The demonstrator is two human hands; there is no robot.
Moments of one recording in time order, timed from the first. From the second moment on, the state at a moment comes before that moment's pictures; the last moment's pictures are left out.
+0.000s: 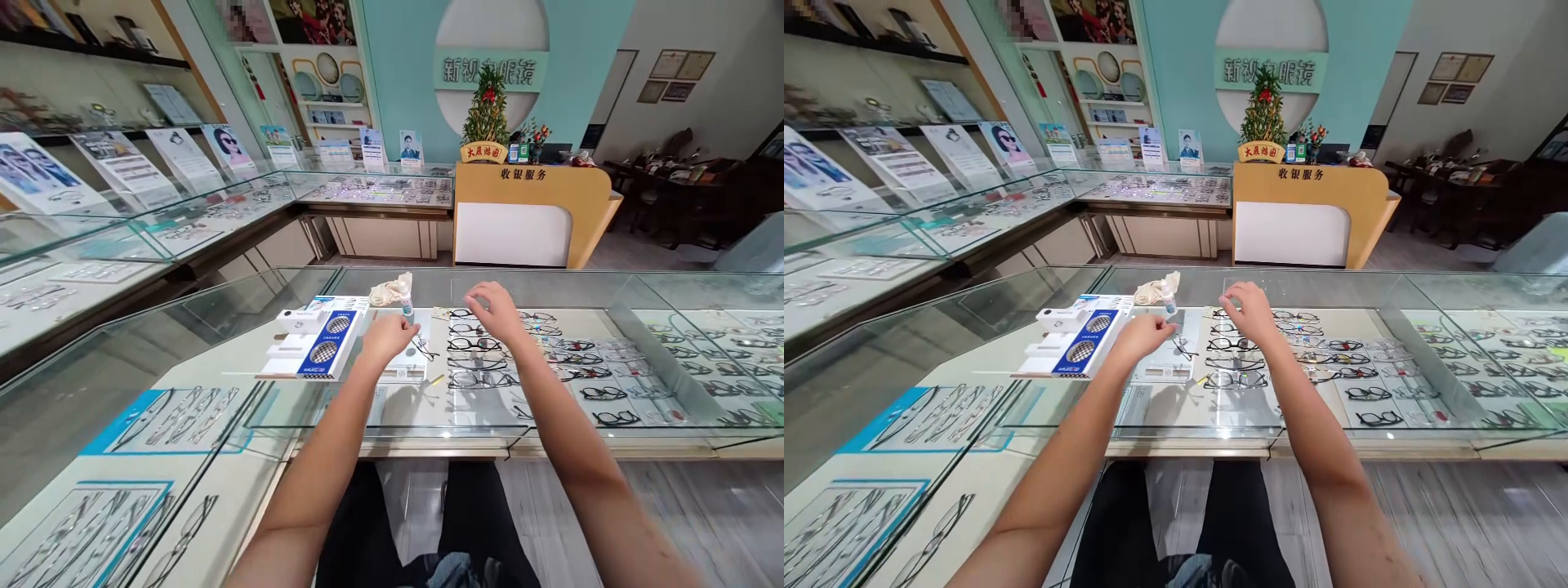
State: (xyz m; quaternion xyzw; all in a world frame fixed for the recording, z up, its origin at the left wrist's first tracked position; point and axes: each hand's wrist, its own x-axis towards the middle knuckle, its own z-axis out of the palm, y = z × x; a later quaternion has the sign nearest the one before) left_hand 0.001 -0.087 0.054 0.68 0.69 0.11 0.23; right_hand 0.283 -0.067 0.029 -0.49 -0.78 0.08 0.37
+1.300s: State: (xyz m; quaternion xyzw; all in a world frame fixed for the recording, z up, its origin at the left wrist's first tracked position) left_hand 0.028 -0.043 -0.003 0.87 0.21 0.43 -0.08; right_hand 0.261 -0.078 0.020 -0.43 -0.54 0.58 0.42
